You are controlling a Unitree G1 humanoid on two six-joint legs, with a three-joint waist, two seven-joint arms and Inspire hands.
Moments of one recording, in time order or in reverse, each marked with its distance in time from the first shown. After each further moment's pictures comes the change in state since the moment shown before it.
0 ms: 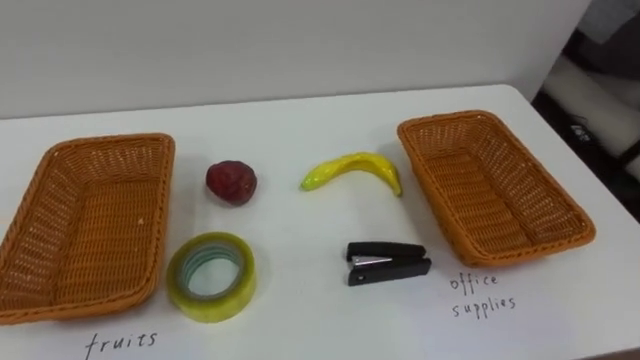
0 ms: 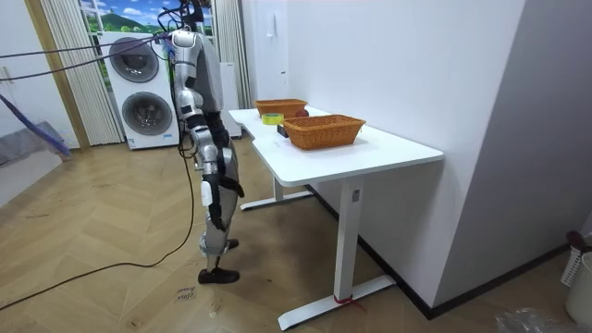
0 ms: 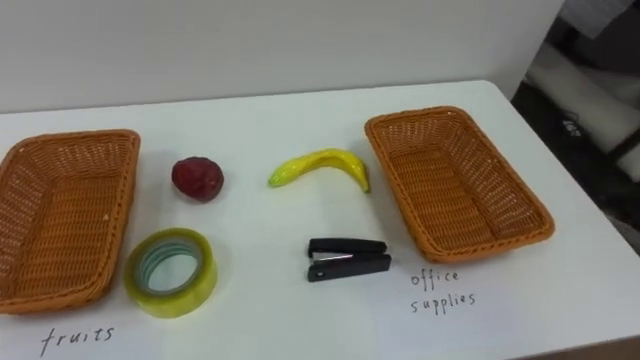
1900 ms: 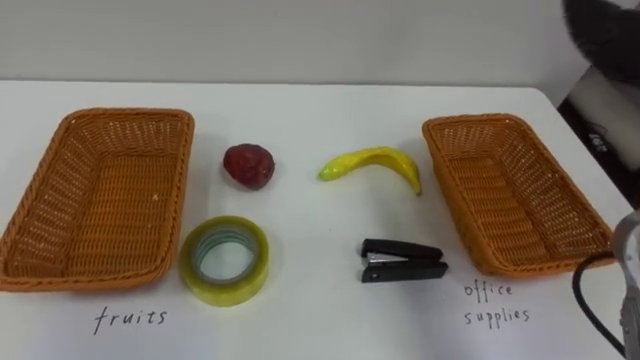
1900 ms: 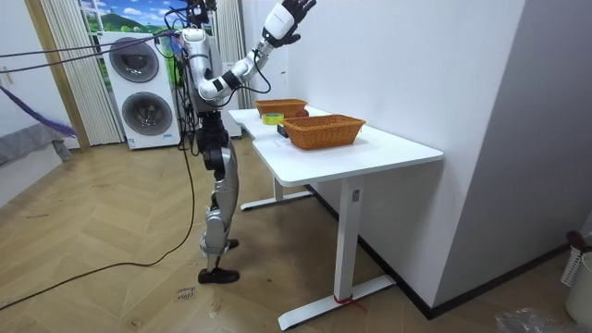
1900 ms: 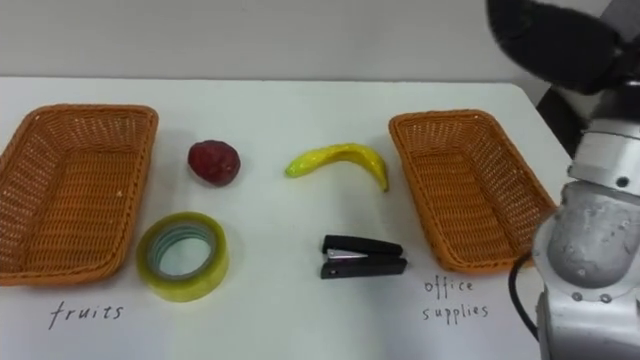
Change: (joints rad) left arm 0.008 0.029 -0.075 0.002 0.096 -0.016 -0.084; right arm -0.259 -0.185 0.268 -1.467 -0.904 -0.099 0.045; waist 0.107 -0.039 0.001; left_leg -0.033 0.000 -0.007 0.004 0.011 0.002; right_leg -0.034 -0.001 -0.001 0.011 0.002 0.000
